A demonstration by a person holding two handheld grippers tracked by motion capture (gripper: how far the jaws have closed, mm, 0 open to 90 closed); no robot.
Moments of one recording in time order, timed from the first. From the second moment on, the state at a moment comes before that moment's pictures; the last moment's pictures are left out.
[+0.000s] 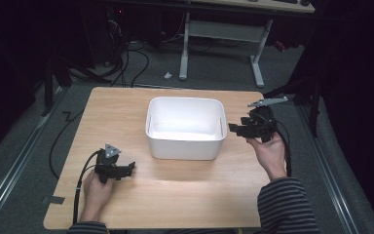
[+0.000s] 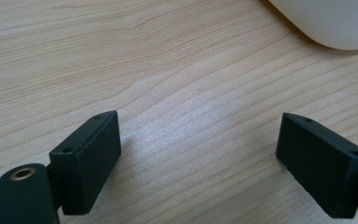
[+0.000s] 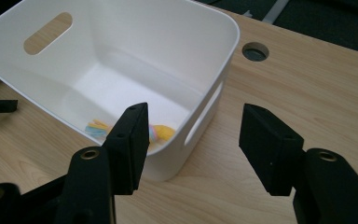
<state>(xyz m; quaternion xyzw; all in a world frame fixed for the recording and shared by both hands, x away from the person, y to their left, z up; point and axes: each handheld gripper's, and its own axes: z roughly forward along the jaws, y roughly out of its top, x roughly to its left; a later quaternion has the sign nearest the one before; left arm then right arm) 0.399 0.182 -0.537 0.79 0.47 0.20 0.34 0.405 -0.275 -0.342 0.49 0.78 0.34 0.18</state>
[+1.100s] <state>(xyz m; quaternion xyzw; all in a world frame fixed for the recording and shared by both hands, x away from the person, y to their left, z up) 0.399 0.182 -0.537 0.79 0.47 0.20 0.34 0.355 -0.322 -0.347 0.50 0.76 0.36 0.20</state>
